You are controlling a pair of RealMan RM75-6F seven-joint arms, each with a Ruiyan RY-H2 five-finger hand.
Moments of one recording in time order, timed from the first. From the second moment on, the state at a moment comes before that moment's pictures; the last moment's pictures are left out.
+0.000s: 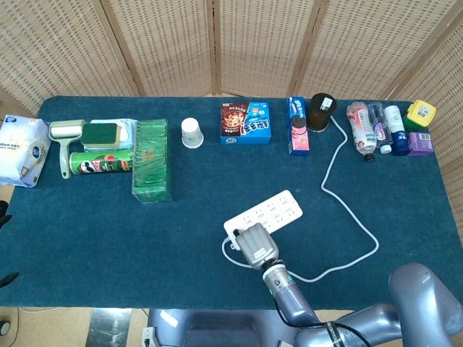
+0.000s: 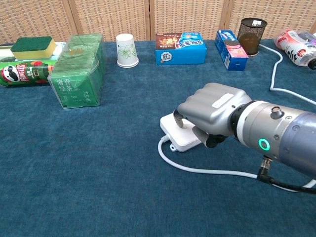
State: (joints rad) left arm -0.03 -0.84 0.07 -1.62 1.64 1.52 -0.23; right arm 0.96 -1.70 0.03 -1.90 -0.62 1.33 -1.28
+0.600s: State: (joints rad) left arm -0.03 -0.84 0.07 -1.61 1.64 1.51 -0.24; right arm 0.96 -1.70 0.03 -1.92 -0.63 1.36 -1.30
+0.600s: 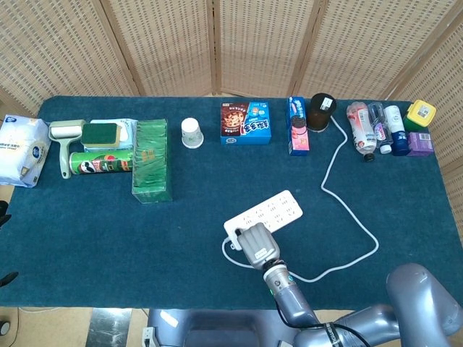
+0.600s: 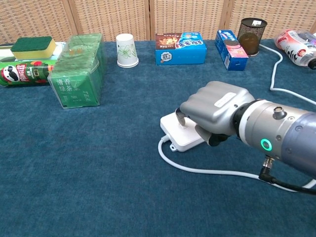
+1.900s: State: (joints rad) left arm -0.02 -0.82 0.07 -1.68 1.66 1.54 -0.16; right arm 0.53 -1.19 -0.12 -1.69 -1.49 1.54 -0.24
